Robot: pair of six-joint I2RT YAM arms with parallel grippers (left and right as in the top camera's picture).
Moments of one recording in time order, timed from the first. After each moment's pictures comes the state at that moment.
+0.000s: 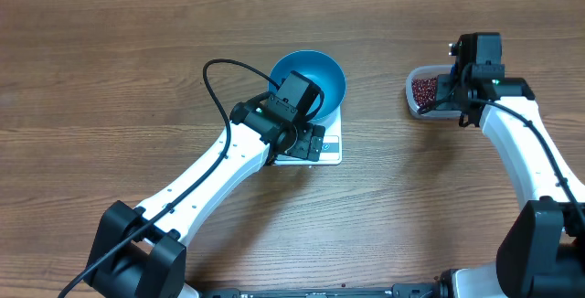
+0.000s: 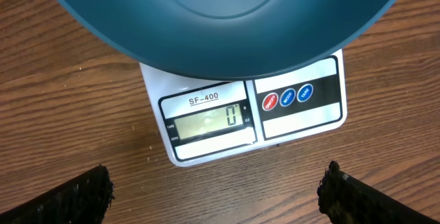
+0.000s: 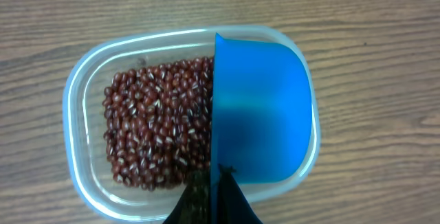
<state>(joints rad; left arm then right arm) -0.61 1.68 1.26 -0.81 -0.06 -0.37 -0.02 1.64 1.23 -0.66 0.19 0.04</state>
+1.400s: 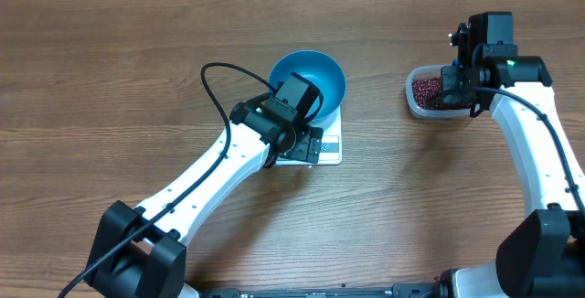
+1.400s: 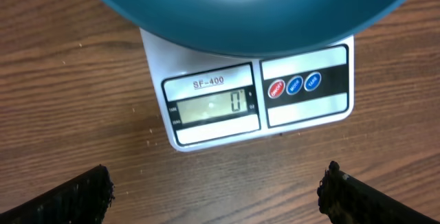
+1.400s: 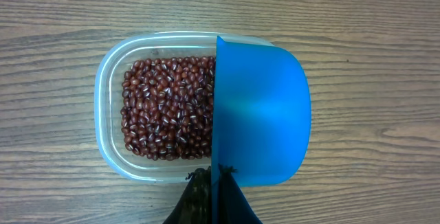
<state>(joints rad) -0.61 1.68 1.26 -0.85 -0.06 -0.42 -0.02 1.65 1.40 -0.87 0.17 -0.09</state>
